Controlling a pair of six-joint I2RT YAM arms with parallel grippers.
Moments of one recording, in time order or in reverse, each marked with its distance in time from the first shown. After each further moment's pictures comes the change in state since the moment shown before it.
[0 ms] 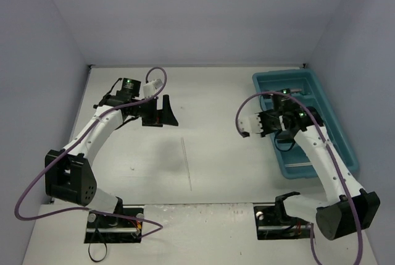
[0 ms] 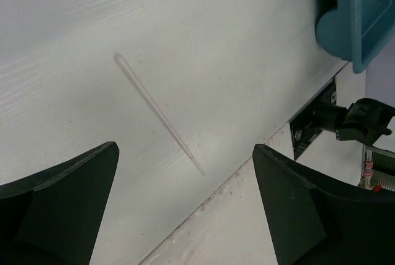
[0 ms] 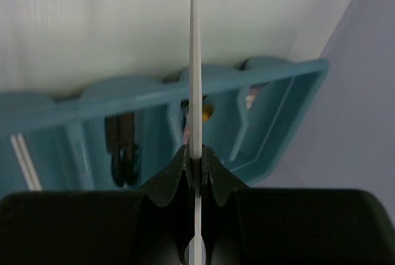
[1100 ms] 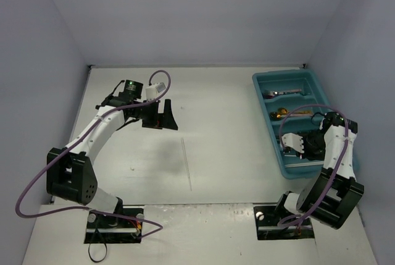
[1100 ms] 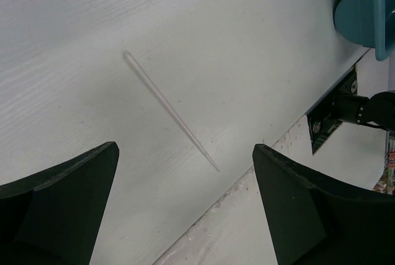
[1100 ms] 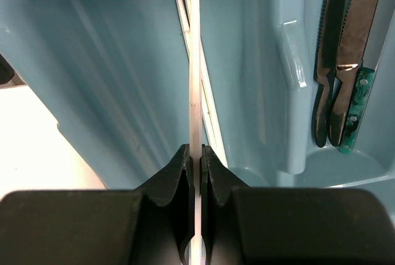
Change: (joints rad) left arm -0.013 0.016 -0.011 -0.016 -0.016 0.083; right arm -0.754 0.101 -0.180 -0.242 -0.038 -0.351
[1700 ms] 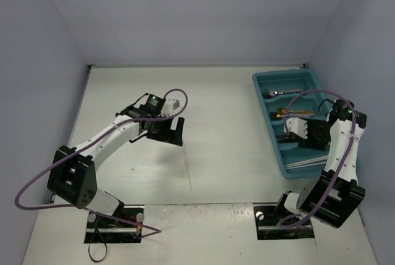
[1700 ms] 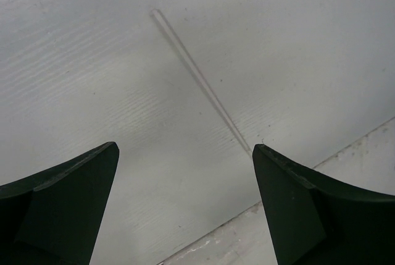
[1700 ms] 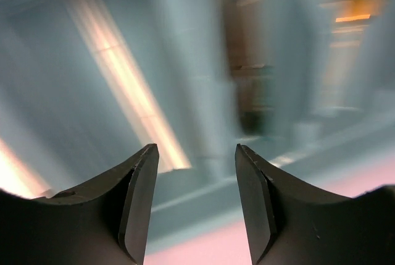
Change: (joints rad) left arm -0.197 -0.008 -0.104 0.010 -0.330 -0.045; right arm -0.001 0.004 0.136 0.014 -0.165 -0.007
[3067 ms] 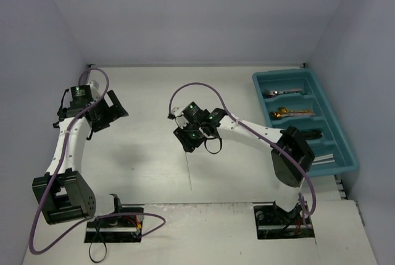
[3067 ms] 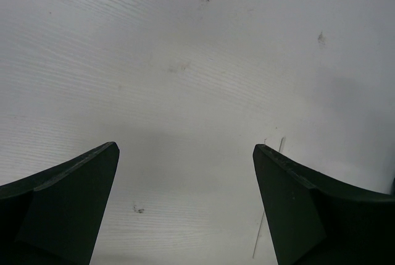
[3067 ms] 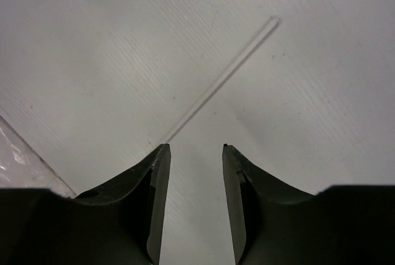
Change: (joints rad) left arm 0.649 -0.172 -0.005 0.009 -0.054 -0.147; right arm 1.386 0.511 0.244 0.624 0.129 1.975
